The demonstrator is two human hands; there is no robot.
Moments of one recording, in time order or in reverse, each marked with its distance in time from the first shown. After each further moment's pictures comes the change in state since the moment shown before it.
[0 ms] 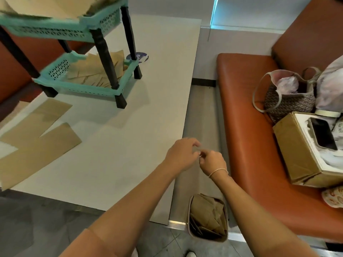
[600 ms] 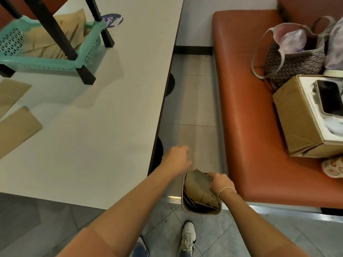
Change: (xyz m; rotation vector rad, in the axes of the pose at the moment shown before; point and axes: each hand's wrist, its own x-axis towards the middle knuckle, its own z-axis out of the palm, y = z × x) left_hand 0.007 -0.015 0.096 0.186 -0.305 -0.228; right_hand -0.031 0.144 0.085 -0.162 -0.404 0.178
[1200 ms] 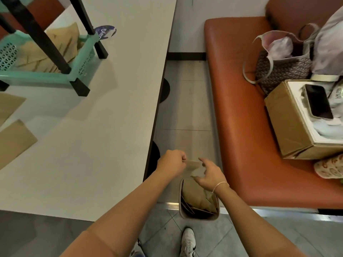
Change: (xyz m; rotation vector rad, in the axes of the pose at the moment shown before) left_hand 0.010 0.006 -0.008 -0.041 0.027 -0.032; right_hand 0.001 -0.020 -0.033 0.316 0.123 -0.160
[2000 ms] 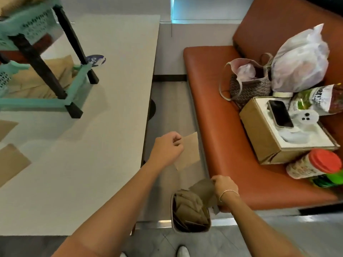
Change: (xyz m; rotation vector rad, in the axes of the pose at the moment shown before) left_hand -0.025 0.048 -0.068 -0.302 0.253 0.241; right_hand -0.042 0.015 -0.055 -0.273 0.059 0.297
